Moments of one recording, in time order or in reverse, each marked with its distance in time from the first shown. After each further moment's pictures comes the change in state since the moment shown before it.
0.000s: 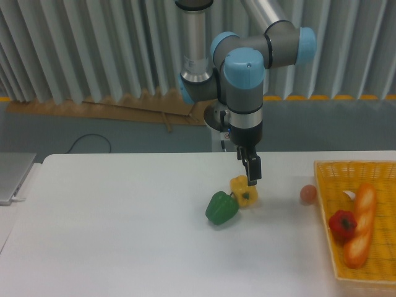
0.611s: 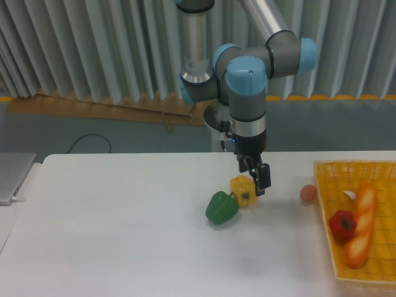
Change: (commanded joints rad) arm 0.017 0.012 0.004 -0.085 0.150 0.590
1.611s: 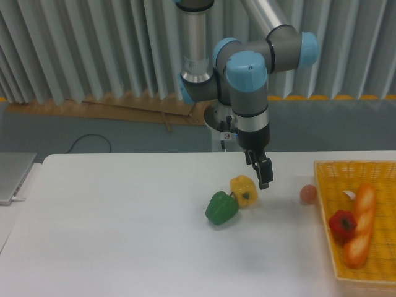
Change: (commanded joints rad) arm -0.005 0.012 0.006 0.005 -0.053 -0.182
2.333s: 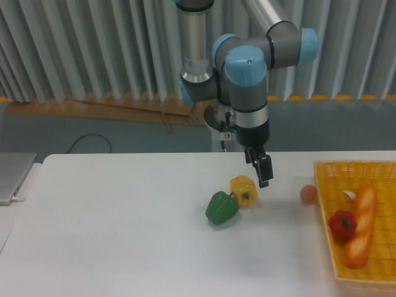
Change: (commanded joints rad) arm -0.012 -0.002 0.021 -0.015 0.003 0.014
